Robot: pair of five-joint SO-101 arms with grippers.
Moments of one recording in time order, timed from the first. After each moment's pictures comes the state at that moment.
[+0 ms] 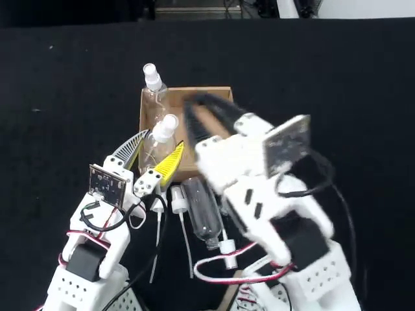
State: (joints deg) left arm 16.7 -103.4 88.7 23.3 -3.0; right arm -25.1 -67.2 44.5 35.3 -1.1
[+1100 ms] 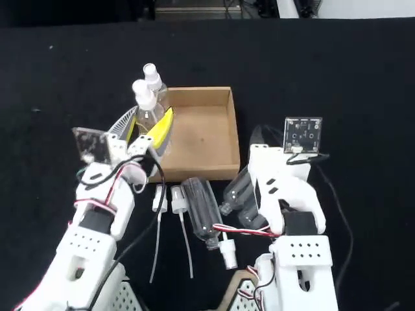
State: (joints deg) left arm 9.5 -61.8 81.8 -10.7 10.9; right arm -0.5 -67.2 78.7 23.7 -1.1
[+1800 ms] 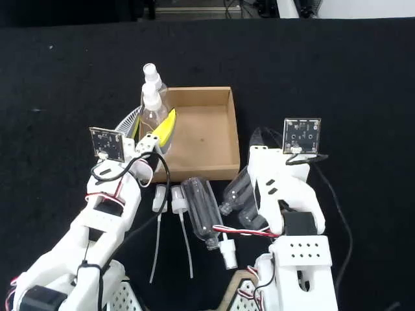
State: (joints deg) left arm 9.0 -34.9 81.8 -37.7 7.2; right arm -0.5 -67.2 78.9 23.6 -1.1
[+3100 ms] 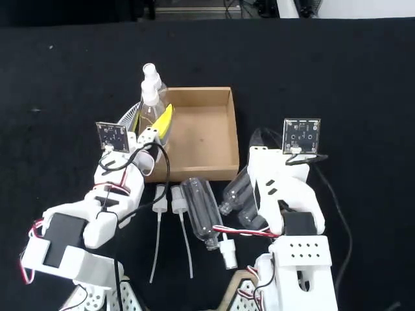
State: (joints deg) left arm 6.2 -2.1 71.9 -60.5 6.8; right arm -0.5 -67.2 79.3 23.6 -1.1
